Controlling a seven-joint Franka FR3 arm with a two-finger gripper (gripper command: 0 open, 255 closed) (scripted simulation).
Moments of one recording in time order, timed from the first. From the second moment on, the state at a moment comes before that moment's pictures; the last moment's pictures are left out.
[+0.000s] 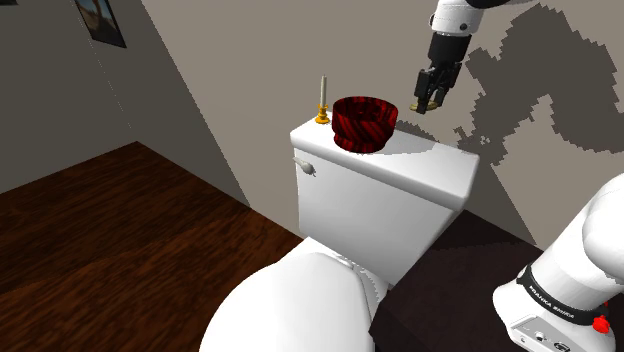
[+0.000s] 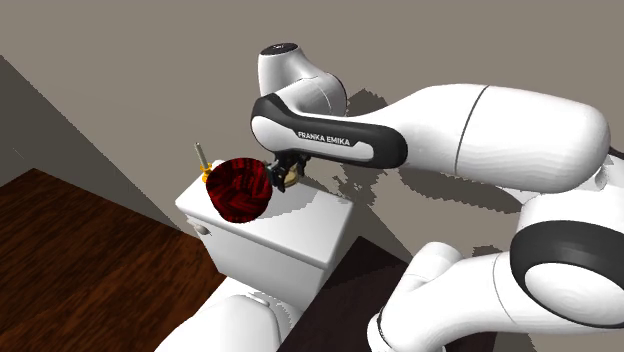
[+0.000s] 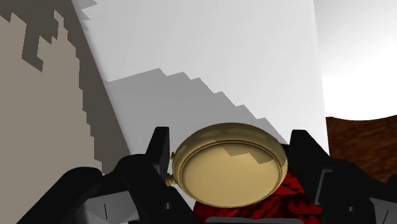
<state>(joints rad) -0.05 -0.49 -0.06 -2.28 -0.04 1.79 -0.03</state>
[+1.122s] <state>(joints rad) 0.00 -0.20 0.01 -1.89 -0.01 1.68 0.06</state>
